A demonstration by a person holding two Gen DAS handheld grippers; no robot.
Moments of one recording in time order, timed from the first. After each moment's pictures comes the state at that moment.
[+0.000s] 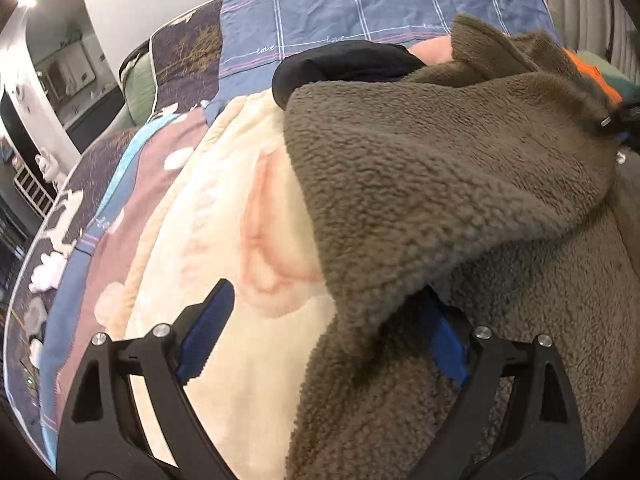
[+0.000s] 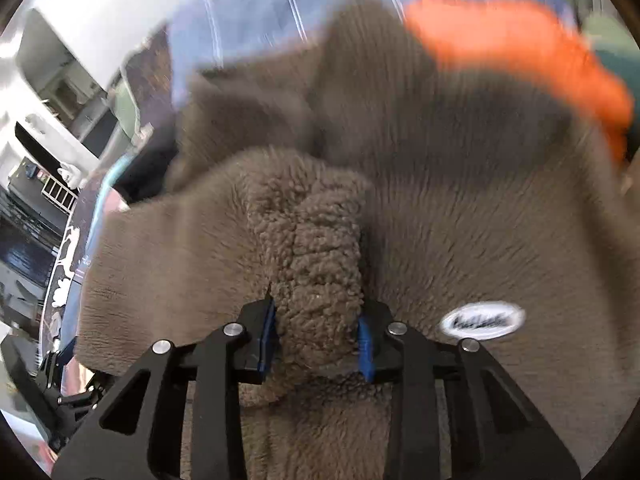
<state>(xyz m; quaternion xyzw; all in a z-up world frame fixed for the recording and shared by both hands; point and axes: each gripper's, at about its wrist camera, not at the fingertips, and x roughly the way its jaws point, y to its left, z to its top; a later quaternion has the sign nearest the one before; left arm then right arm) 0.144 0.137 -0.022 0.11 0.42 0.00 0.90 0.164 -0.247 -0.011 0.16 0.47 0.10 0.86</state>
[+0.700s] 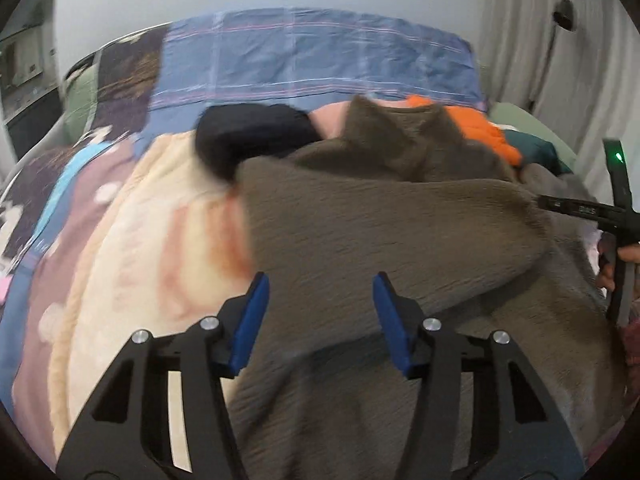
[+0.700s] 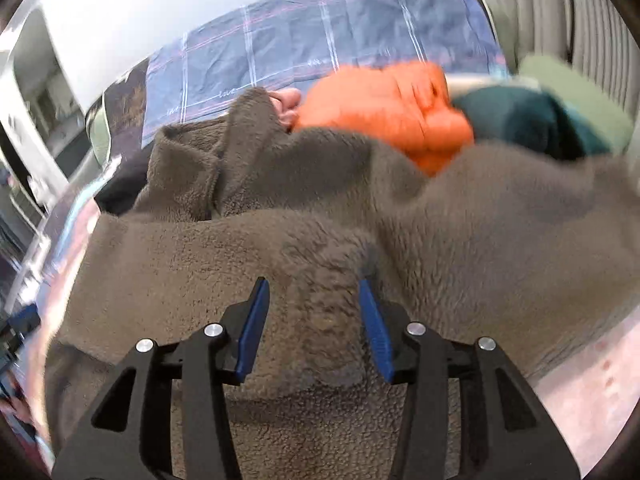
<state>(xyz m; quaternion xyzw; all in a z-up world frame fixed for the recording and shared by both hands) 0.106 0.093 0.046 0.02 0.37 -0.16 0.92 0.068 -0.328 0.026 0.10 0.42 0.01 0.90</state>
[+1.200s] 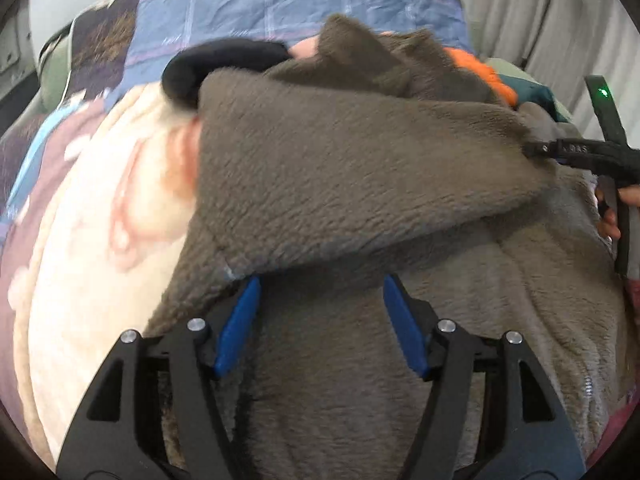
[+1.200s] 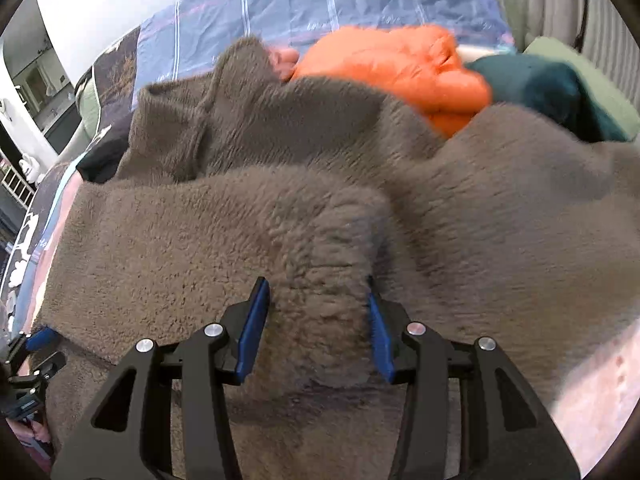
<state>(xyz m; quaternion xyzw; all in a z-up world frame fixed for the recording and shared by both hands) 0.097 0.093 -0.022 0.02 0.44 -0.17 0.88 0.094 -0.321 -0.015 0.11 0.48 0.02 0.87</state>
